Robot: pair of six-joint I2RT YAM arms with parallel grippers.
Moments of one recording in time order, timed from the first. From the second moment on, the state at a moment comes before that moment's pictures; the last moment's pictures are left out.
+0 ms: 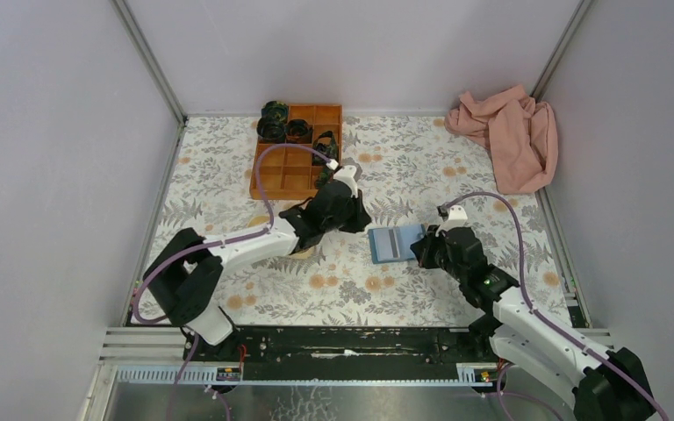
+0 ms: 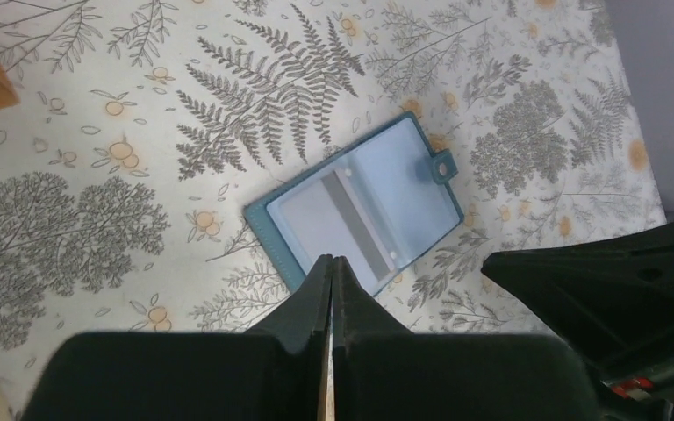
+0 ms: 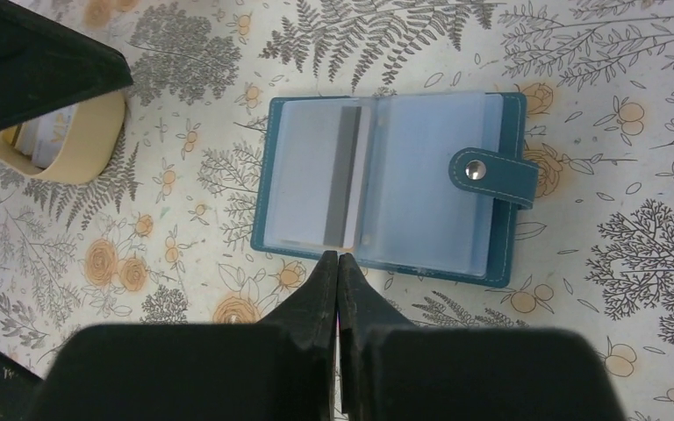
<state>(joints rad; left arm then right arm) -0.83 1.58 0.97 0.06 -0.08 -0.59 0.56 0.73 0.30 -0.08 0.06 0.49</state>
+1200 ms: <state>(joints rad) -0.74 1.50 0.62 0.34 -0.17 -0.72 0.75 1.40 0.64 0.02 0.25 0.28</state>
